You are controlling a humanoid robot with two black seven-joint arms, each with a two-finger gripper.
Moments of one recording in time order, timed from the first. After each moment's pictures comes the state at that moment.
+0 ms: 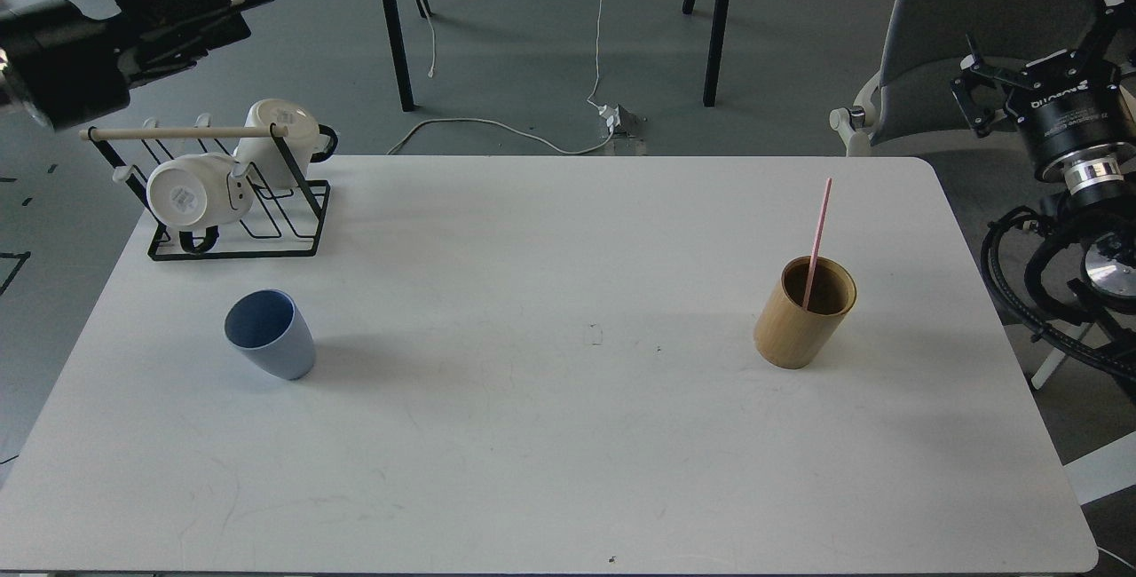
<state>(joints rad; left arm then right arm) -0.83 1.01 -0.69 -1.22 1.29 -0.47 -0.44 0.67 -0.52 0.93 0.75 0.27 0.49 0.28</state>
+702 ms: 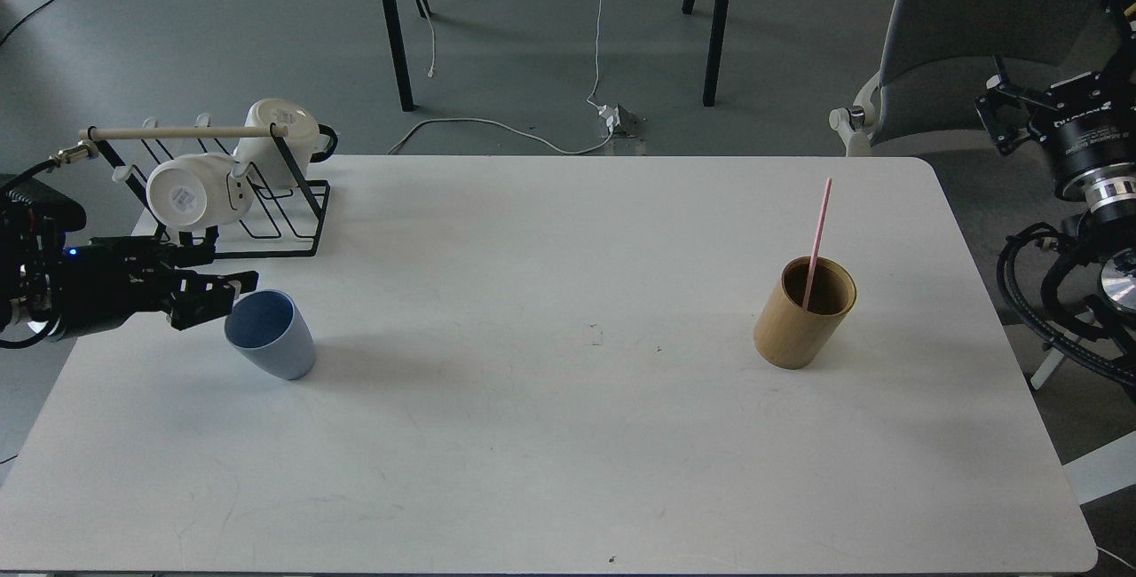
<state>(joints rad) -0.70 1.04 -0.31 -1.14 1.80 -0.10 -0.49 0.64 -0.52 0.95 0.69 0.27 0.49 0.28</state>
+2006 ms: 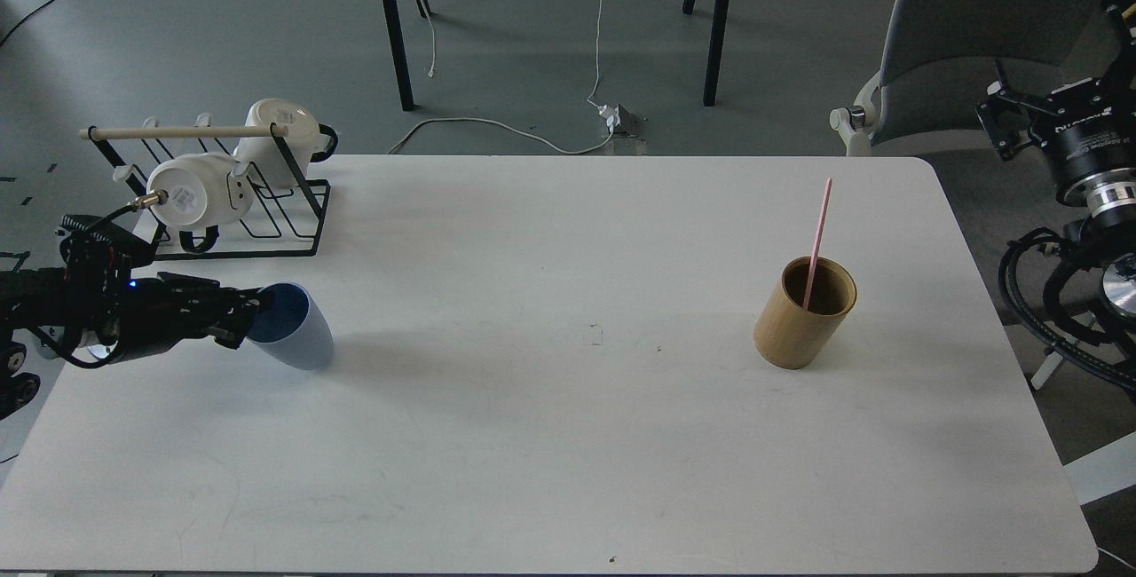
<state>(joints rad) -0.81 0.87 -0.21 -1.00 1.83 -0.11 -0.49 0.64 -0.52 0.95 0.69 0.27 0.49 0.28</state>
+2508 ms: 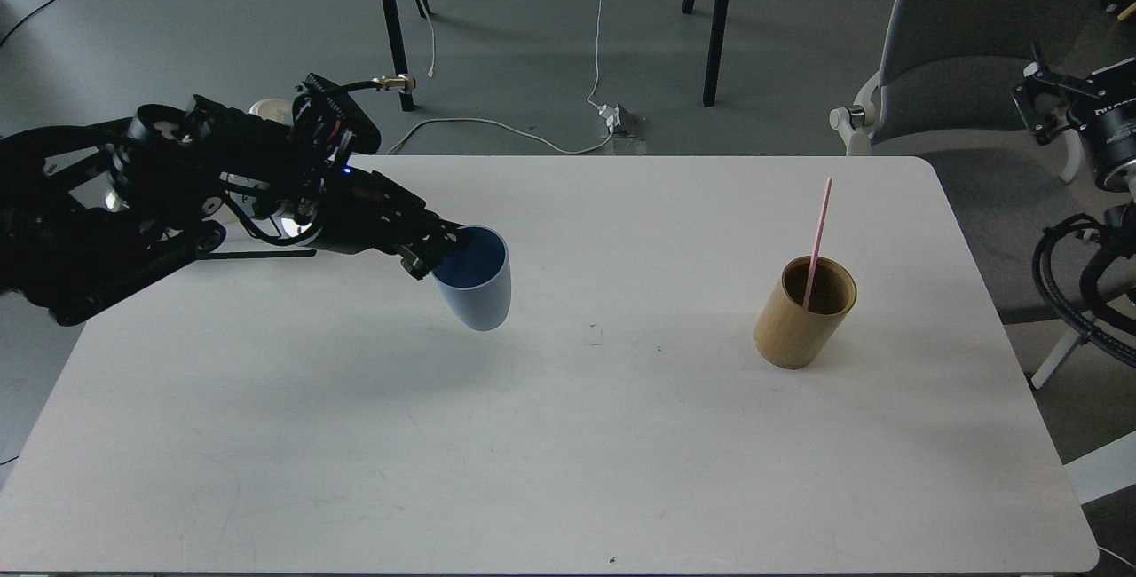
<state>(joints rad) -1.14 0.53 -0.20 -1.20 2.00 -0.49 -0.45 0.65 -0.60 0.95 0.69 0.27 0.49 0.28</state>
